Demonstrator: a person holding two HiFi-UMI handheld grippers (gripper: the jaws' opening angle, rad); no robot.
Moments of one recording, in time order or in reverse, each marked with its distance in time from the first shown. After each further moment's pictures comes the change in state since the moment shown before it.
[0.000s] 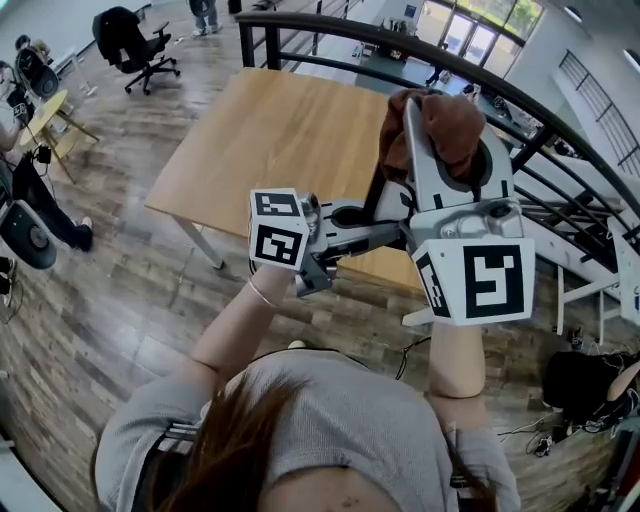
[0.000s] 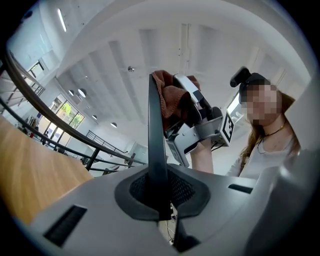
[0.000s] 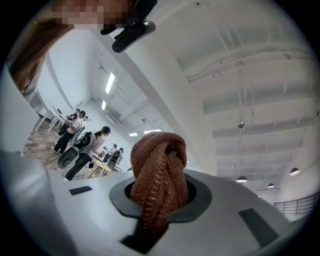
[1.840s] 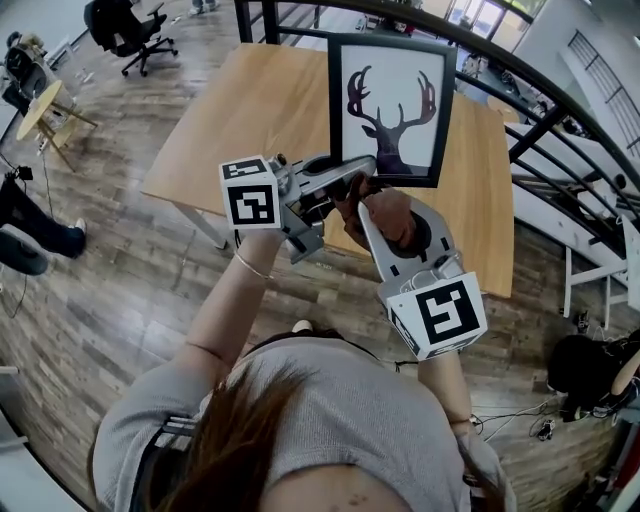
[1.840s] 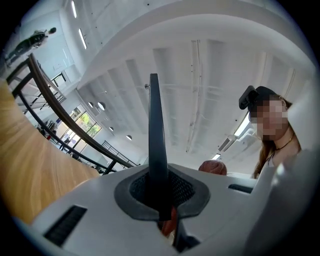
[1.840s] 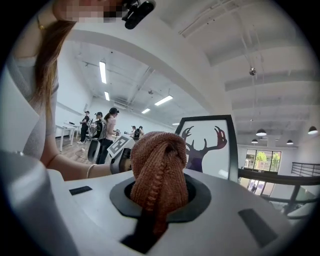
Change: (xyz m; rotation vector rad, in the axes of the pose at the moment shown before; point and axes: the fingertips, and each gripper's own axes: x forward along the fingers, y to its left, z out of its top) left arm -0.044 0.067 0.040 -0.072 -0.193 0.171; right arm -0.061 0.090 -0.144 0.230 0.397 0.261
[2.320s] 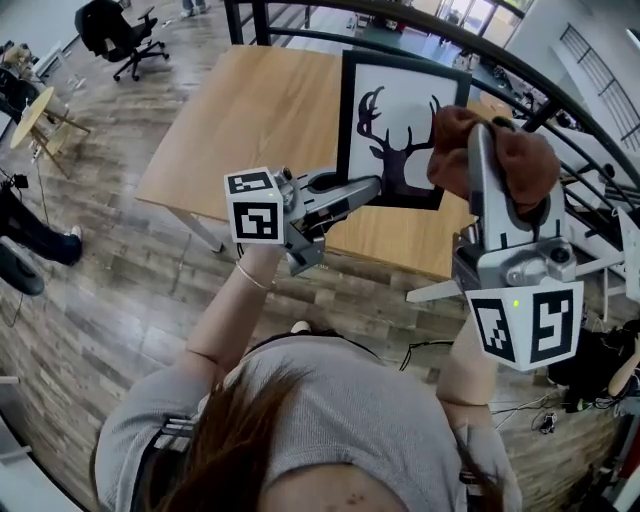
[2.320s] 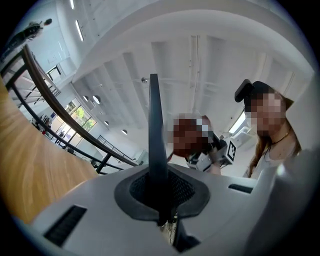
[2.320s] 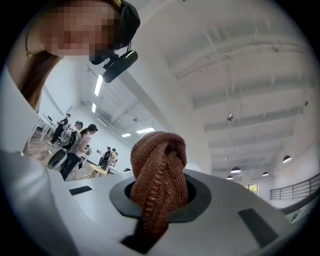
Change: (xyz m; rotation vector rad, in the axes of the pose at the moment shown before) left arm 0.014 -0.017 -0.035 0.002 0.069 -0.055; right arm -0.085 -0.096 0.133 -0.081 -0.388 -0.311
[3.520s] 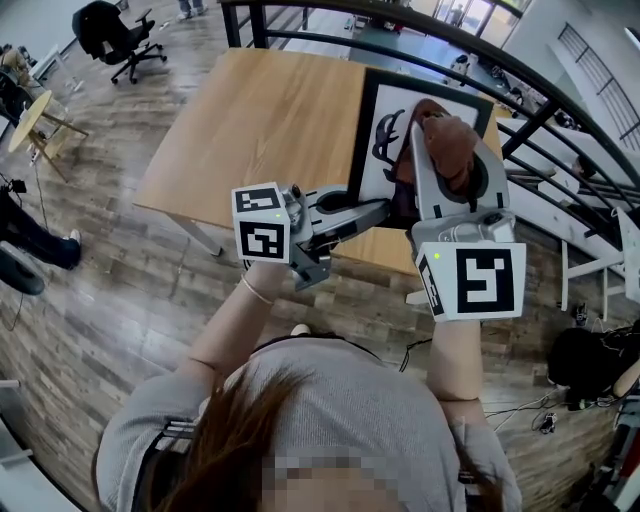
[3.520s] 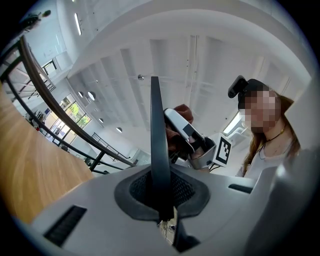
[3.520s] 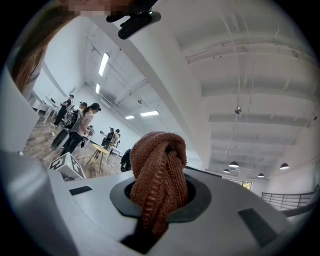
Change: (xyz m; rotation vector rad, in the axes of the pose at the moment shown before) left arm -0.002 -0.005 0.000 -0.016 0.018 -0.069; right arm 0.064 0.031 -0.074 -0.148 0.186 0.018
